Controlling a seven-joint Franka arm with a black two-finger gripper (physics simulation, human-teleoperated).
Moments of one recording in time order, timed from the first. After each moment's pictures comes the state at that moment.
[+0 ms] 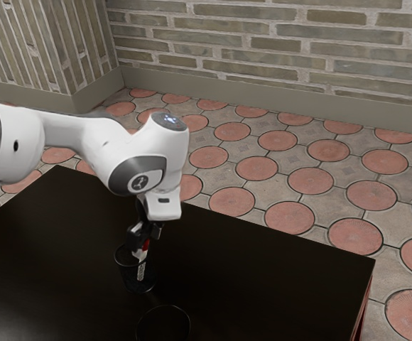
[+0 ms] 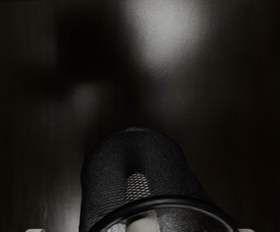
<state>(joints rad) -1.02 0.11 0.76 -2.16 0.17 2.03 1.22</state>
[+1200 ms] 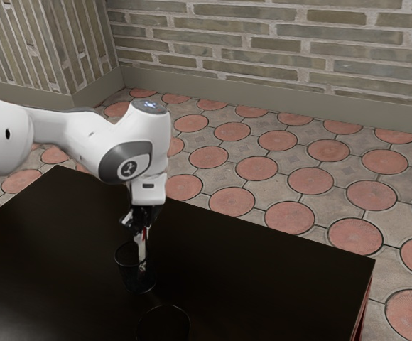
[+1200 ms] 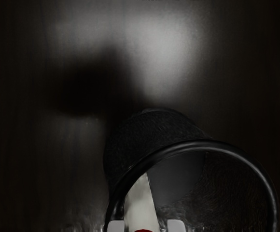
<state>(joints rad) -1.03 0.10 0.85 -2.15 0.11 2.05 1.41</state>
